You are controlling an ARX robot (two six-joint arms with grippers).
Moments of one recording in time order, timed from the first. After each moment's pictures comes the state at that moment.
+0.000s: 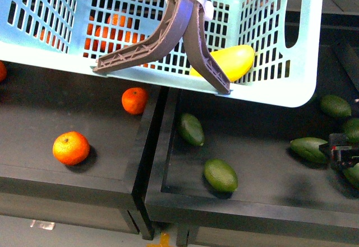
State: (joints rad) left arm -0.48 1.71 1.46 -0.35 0.30 -0.27; right arm -0.23 2.40 0.86 0.64 -0.29 -0.24
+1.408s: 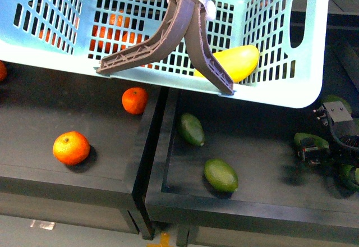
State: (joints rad) left arm -0.48 1.71 1.46 -0.35 0.30 -0.27; right arm -0.18 2.74 1.24 0.61 -0.24 -0.29
